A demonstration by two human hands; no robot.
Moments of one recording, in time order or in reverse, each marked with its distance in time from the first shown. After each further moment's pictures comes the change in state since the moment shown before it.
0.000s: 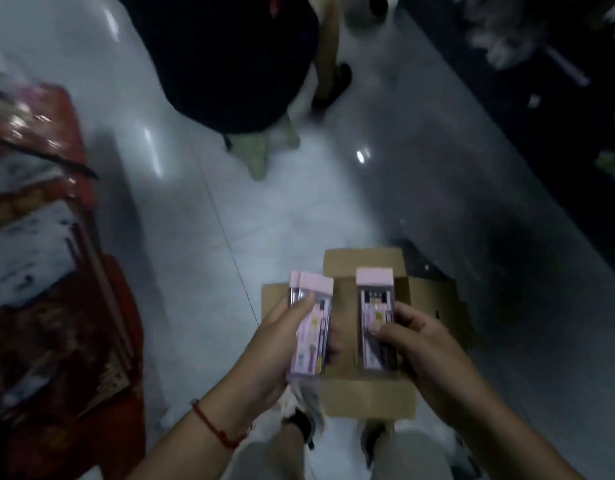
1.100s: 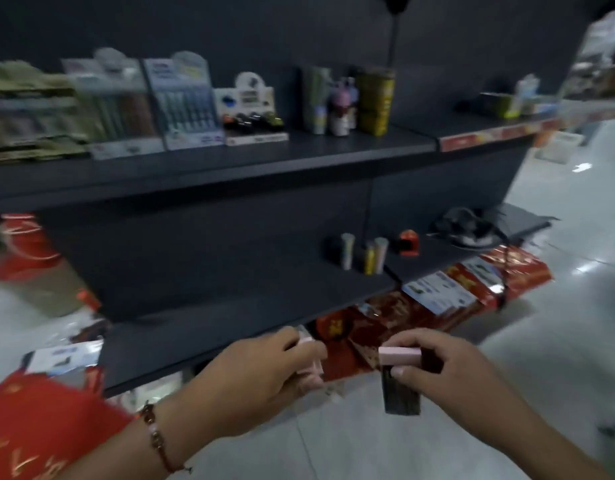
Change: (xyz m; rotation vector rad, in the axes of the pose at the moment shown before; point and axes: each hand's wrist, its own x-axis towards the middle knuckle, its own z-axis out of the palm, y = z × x) left_hand -0.582 -0.221 -0.072 1.116 1.367 0.267; right_hand -0.359 0.030 0.311 -1.288 -1.331 -0.880
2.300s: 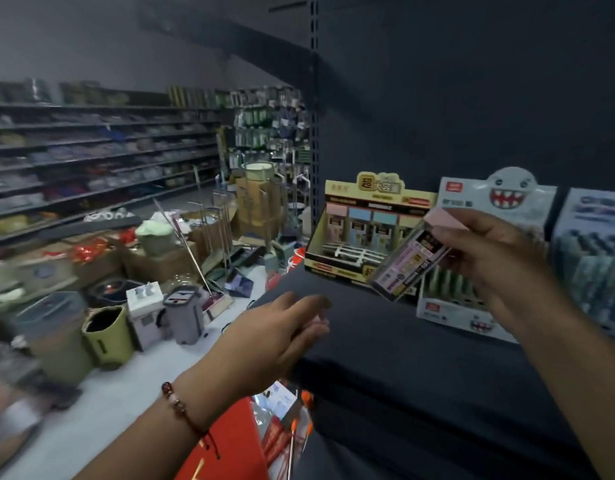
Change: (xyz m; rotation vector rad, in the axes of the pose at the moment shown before) left_hand -0.115 -0.477 -0.200 0.235 0.459 -0.923; right_hand 0.534 -0.431 0.304 0.738 -0.450 -0.529
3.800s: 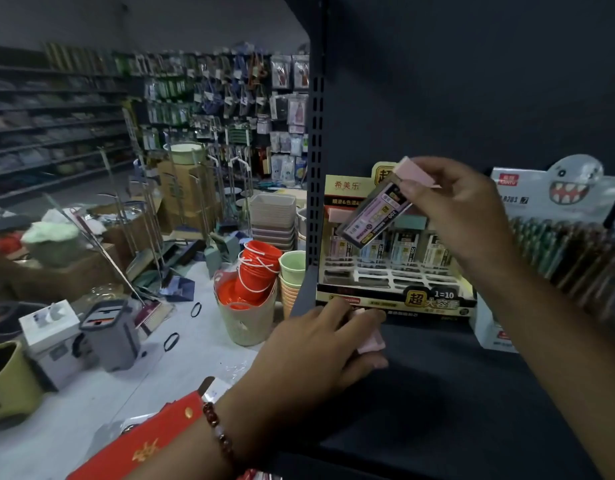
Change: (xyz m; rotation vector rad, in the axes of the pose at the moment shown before) left_hand 0.088 -0.095 0.042 0.007 0.021 0.361; right_hand 0.109 0.041 0.109 -0.451 0.225 -0.314
